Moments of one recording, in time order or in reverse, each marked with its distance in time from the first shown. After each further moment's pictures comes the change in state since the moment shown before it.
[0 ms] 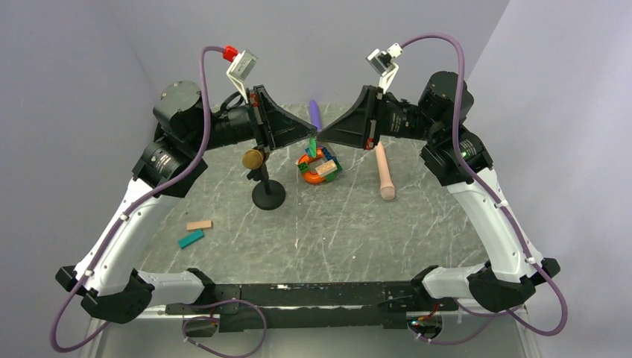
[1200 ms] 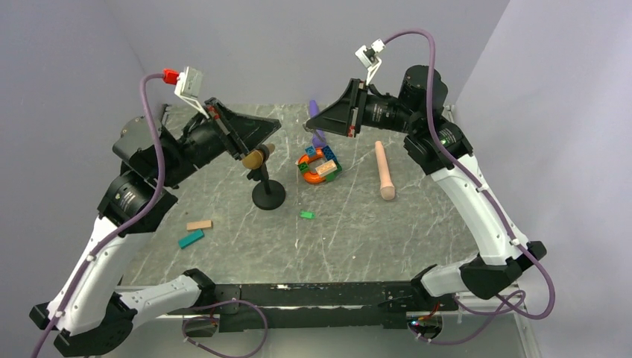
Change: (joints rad) left arm -0.006 -0.220 -0.155 -0.014 -0.432 -0.030; right arm 0.003 0.097 0.023 0.005 0.134 0.010
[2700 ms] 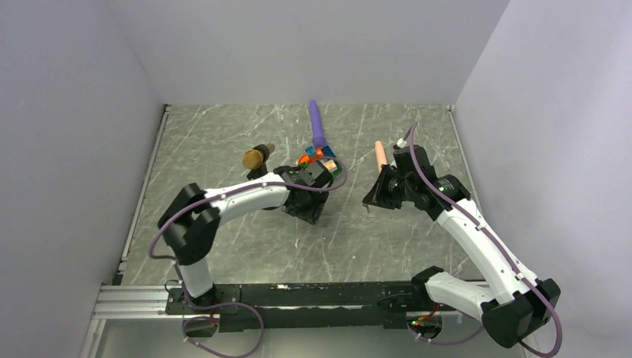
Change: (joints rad) left arm -0.256 0.706 -0.261 -0.423 -0.385 0.240; right arm -0.108 -0.346 -0.716 -0.496 0.619 -0.010
